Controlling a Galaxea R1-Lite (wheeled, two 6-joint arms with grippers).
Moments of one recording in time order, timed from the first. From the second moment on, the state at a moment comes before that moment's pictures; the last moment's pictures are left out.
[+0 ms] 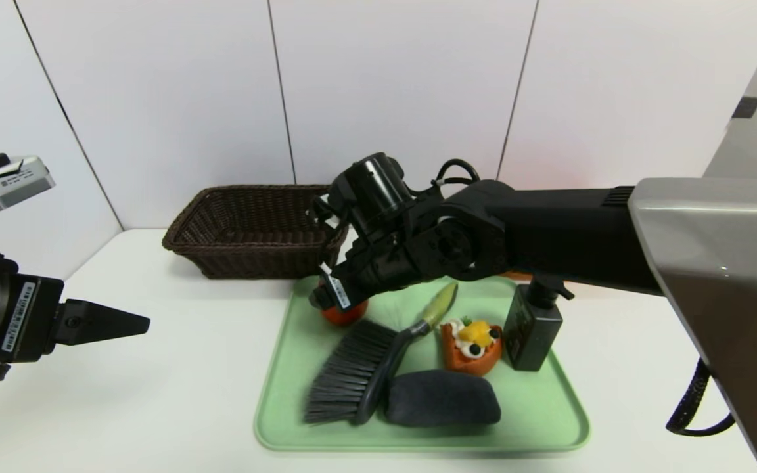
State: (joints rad) left arm -0.20 1.22 -1.19 0.72 -0.08 -0.06; right arm 0.82 2.26 -1.96 0.41 -0.10 0.00
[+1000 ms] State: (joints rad) left arm -0.20 1.22 -1.19 0.72 -0.08 -0.06; right arm 0.82 2.31 -1.96 0.40 -0.11 0.00
